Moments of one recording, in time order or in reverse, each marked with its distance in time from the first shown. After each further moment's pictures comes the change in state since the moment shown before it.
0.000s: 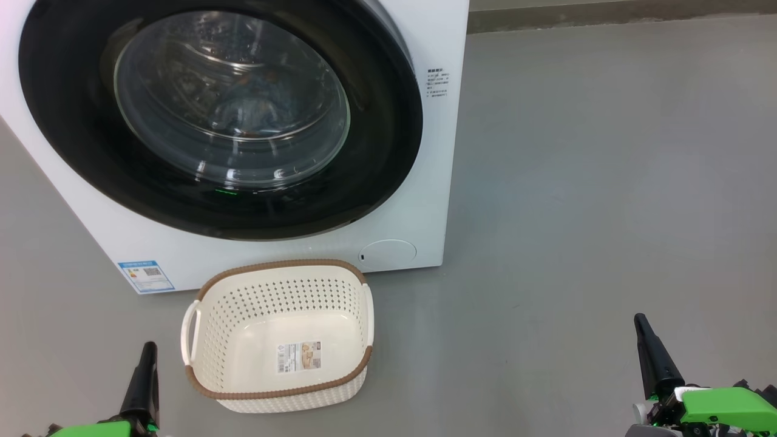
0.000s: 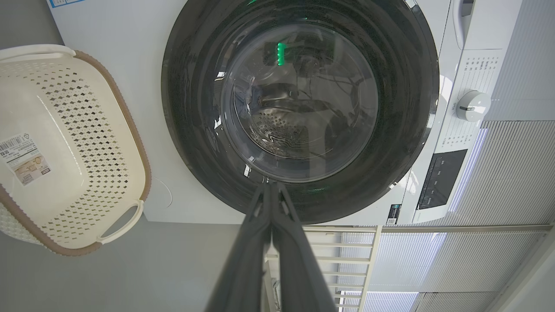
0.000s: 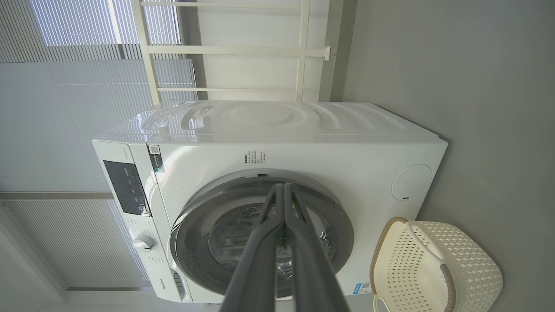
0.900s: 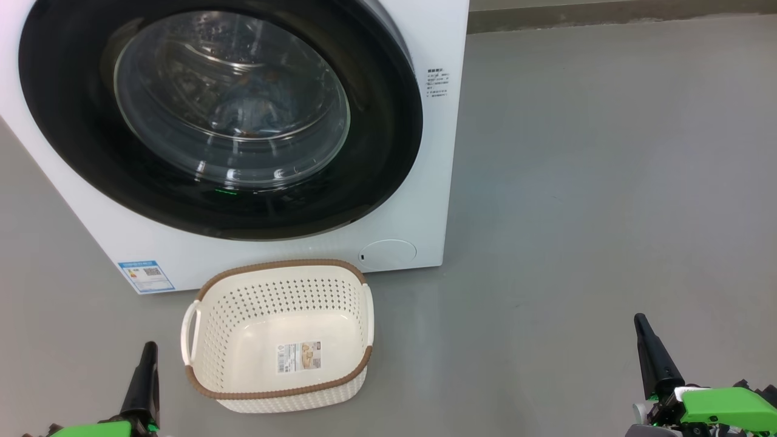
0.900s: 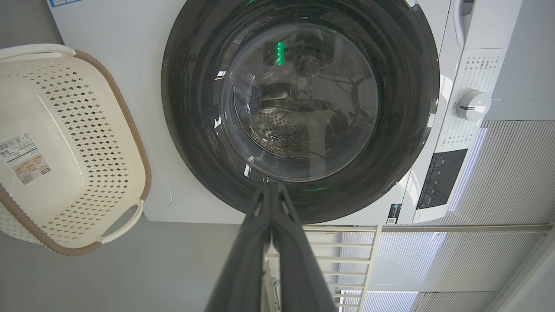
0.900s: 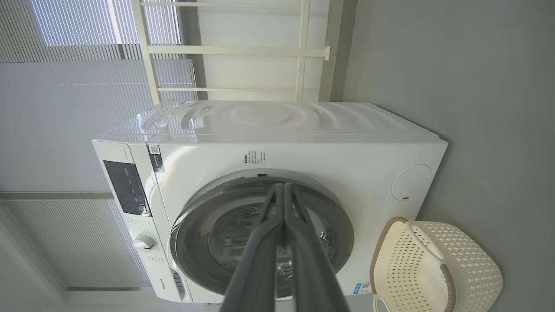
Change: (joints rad) left arm 0.000 0.000 -0.002 0.000 0.000 0.000 0.000; right arm 0.000 0.000 0.000 0.000 0.000 0.000 0.000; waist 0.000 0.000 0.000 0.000
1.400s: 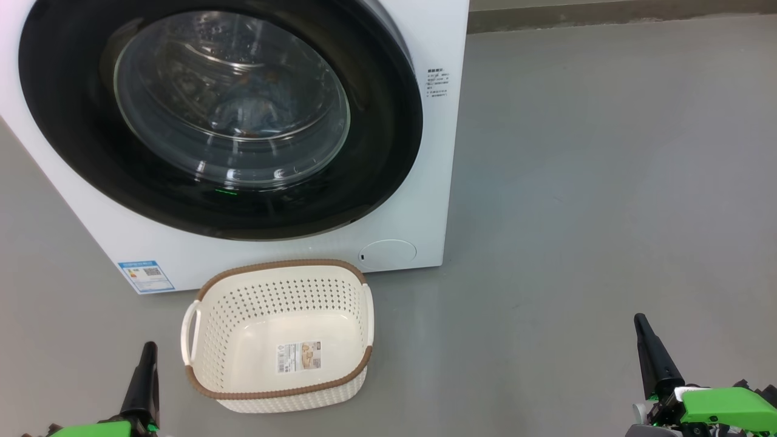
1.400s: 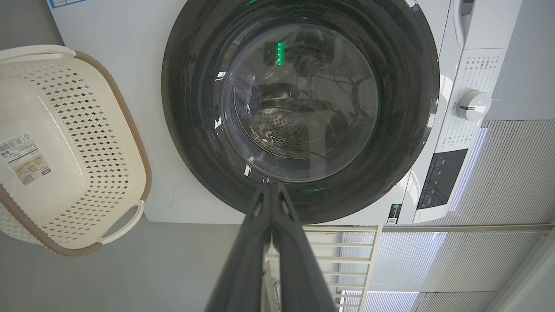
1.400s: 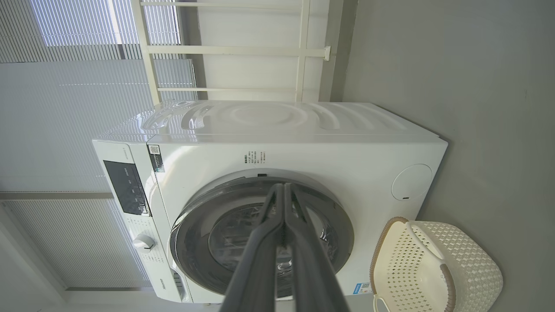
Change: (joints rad) left arm 0.000 0.002 -0.002 0.000 0.000 0.000 -0.003; right arm 0.000 0.000 0.000 0.000 0.000 0.000 0.000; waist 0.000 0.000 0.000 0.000
